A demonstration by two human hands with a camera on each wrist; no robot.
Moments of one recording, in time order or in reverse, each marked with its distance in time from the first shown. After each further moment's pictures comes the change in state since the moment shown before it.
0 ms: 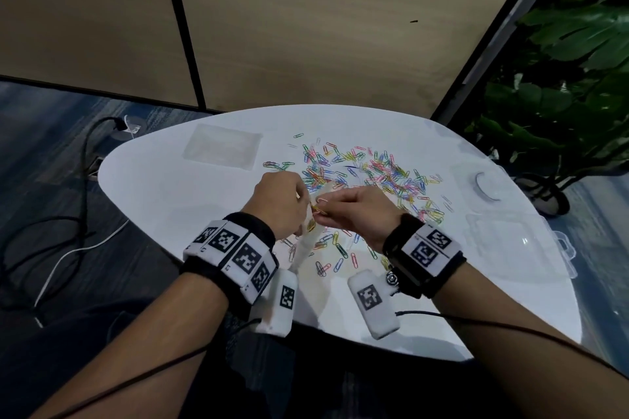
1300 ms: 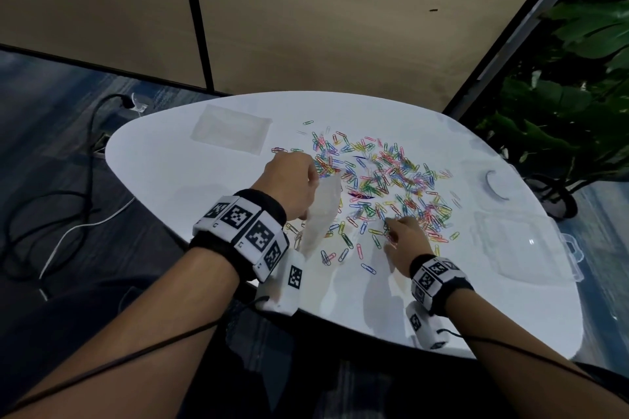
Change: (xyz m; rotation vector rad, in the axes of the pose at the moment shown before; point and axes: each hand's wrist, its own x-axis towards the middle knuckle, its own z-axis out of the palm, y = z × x) left_hand 0.003 0.002 -0.006 0.056 -0.028 0.005; right_hand 0.031 0.109 -0.112 -1.299 0.336 -0.034
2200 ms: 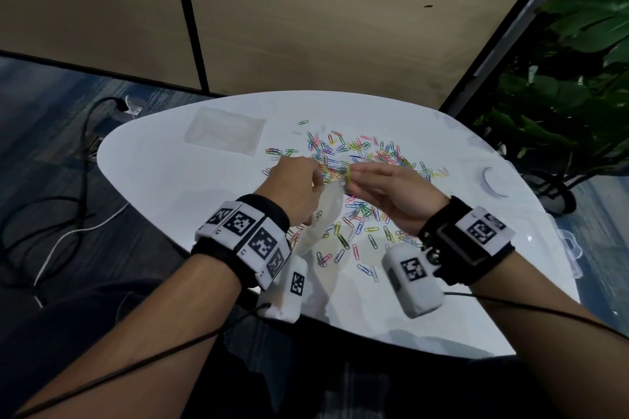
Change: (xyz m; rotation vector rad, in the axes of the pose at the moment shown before) left_hand 0.001 0.011 0.011 0.003 -0.033 0.044; right_hand -0.026 -0.106 -0.118 1.448 -0.308 0.020
